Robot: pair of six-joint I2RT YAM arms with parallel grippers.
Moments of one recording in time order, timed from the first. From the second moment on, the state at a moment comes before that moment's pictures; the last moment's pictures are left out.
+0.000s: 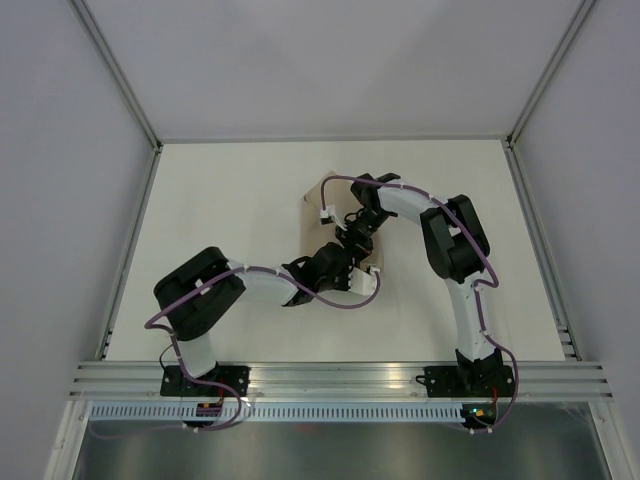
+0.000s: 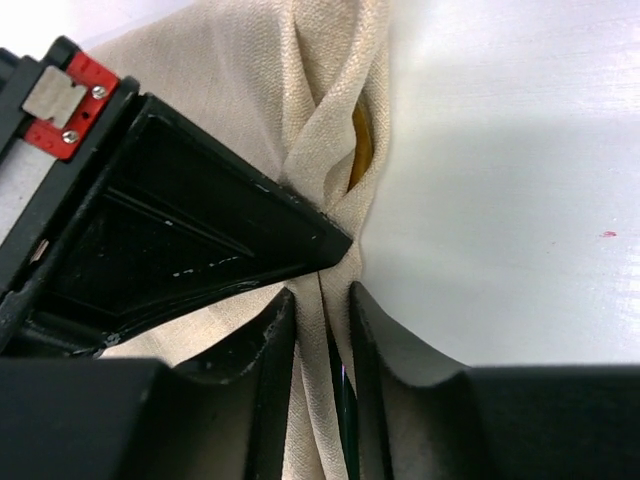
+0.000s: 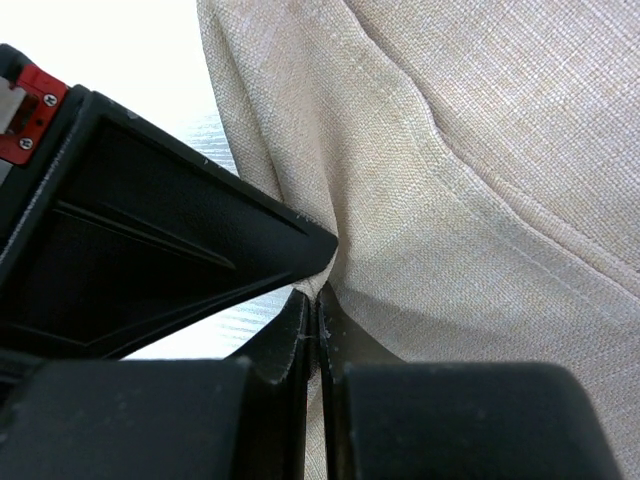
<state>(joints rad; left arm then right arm) -0.94 1.79 0.82 0.27 -0.08 0.87 0.48 2.26 1.68 -1.05 -0.75 -0.91</state>
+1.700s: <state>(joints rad) -0.90 1.83 1.05 -0.10 0.18 0.58 0.08 1.80 1.28 -0.51 -0.88 -0.46</state>
